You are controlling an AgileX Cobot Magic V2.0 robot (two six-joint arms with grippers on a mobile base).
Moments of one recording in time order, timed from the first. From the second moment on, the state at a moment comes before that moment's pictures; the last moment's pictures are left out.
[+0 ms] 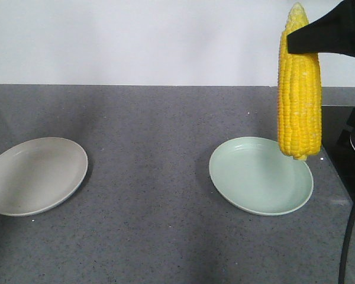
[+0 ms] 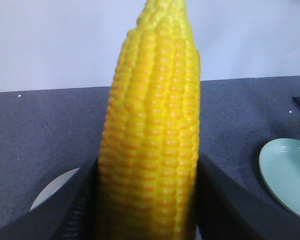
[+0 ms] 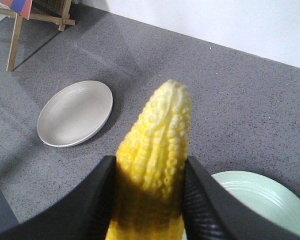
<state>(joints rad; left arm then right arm) 0.04 0.96 -1.31 -0.37 0.93 0.17 -0.12 1.39 -1.58 0.86 1.25 -0.70</state>
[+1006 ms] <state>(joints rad) 0.04 0.96 -1.31 -0.37 0.93 0.17 -0.12 1.39 -1.58 0.86 1.25 -0.70</state>
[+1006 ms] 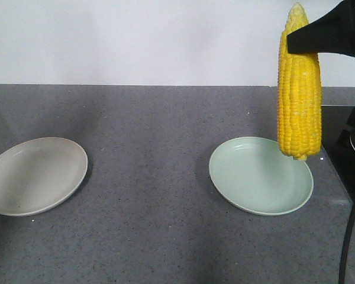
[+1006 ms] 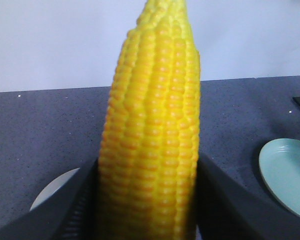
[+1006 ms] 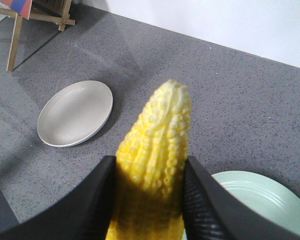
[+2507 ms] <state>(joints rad) 0.04 0.99 -1.31 -0.37 0.79 0.19 -0.12 1.45 -1.58 0.74 1.25 -0.69</state>
